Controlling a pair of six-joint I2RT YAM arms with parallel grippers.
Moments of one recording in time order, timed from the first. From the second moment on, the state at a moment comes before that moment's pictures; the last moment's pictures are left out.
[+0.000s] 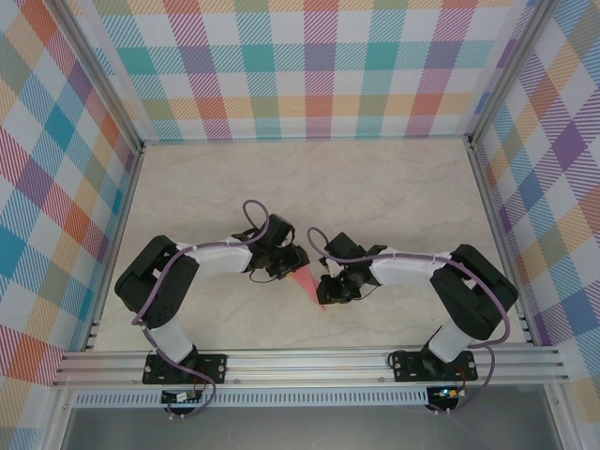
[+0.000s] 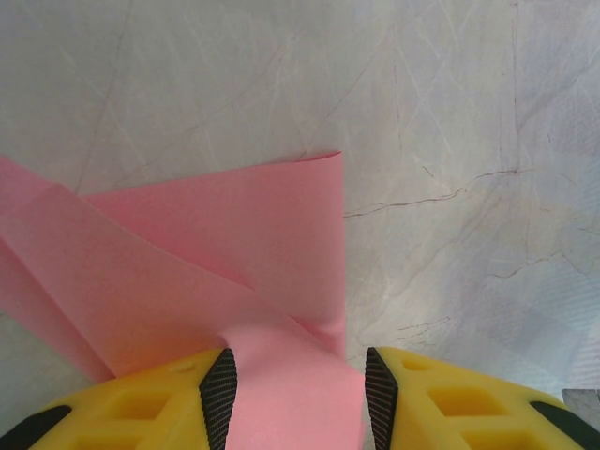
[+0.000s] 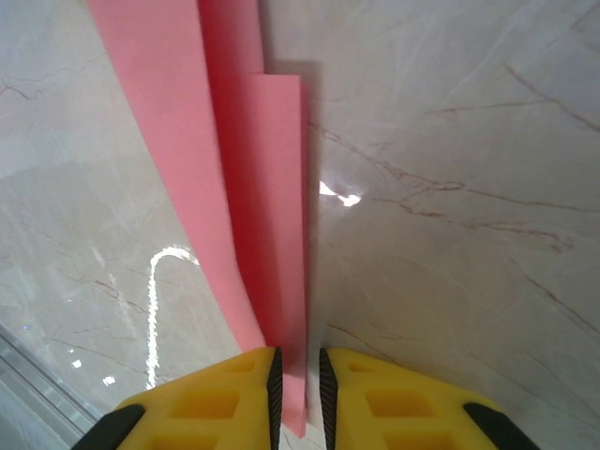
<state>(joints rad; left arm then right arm) -0.68 1.72 0.88 -0.18 0.25 -1.05 0.80 1.61 0.76 -0.40 -0.43 0.60</state>
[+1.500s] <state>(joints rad) -0.68 1.72 0.88 -0.19 0.25 -1.04 0.79 1.70 0.74 -0.07 -0.52 0.77</state>
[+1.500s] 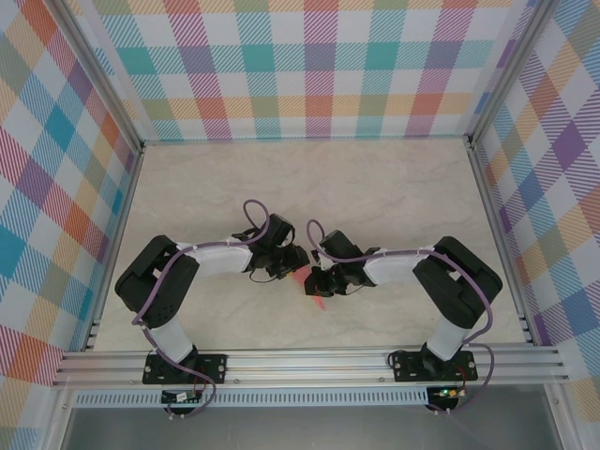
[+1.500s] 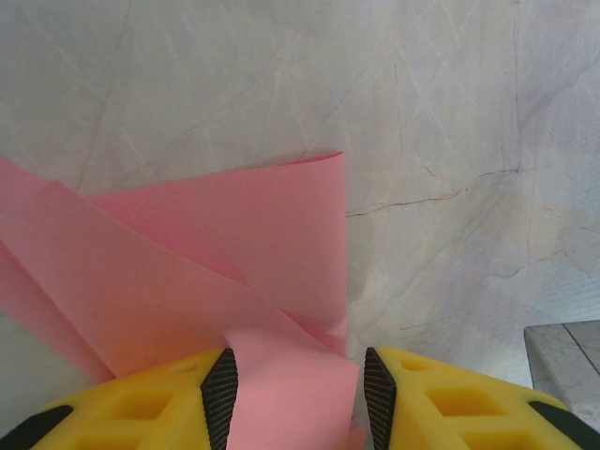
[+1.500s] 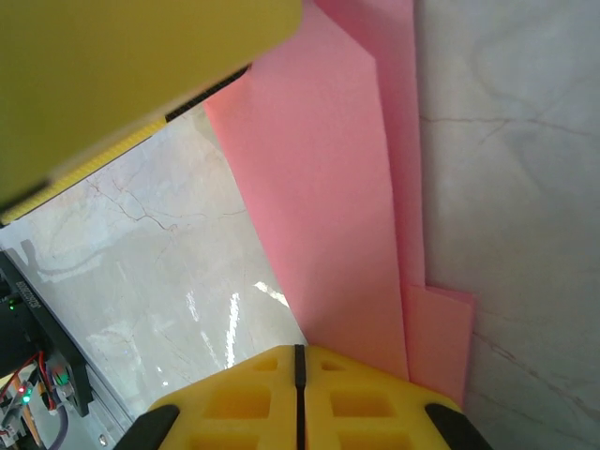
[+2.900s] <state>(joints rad) -0.53 1.71 0.85 -0.16 0.32 -0.85 0.74 1.68 0.68 -0.02 -0.56 0.81</state>
